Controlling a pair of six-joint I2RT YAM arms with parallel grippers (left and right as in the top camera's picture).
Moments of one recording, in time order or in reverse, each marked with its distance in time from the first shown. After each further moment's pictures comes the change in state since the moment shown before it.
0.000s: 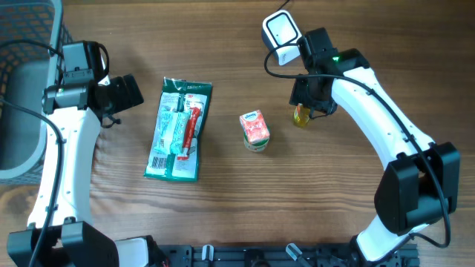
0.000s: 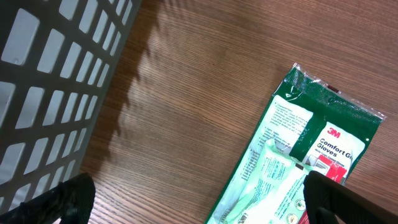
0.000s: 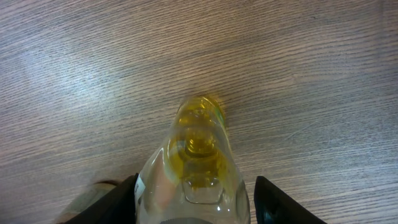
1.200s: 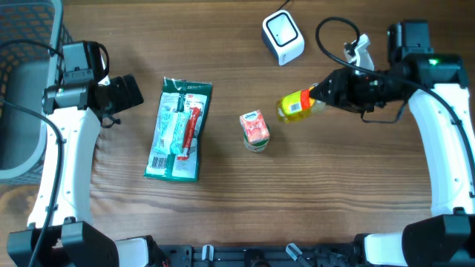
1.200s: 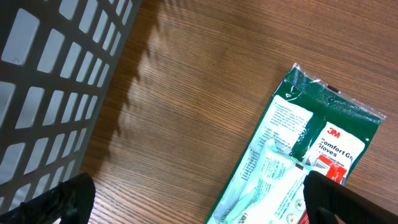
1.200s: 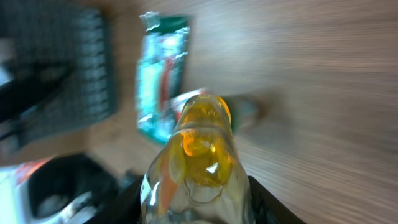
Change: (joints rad) left arm 0.000 0.000 0.000 0.000 0.000 0.000; right arm -0.330 -0.256 0.030 -0.239 -0.874 -0.491
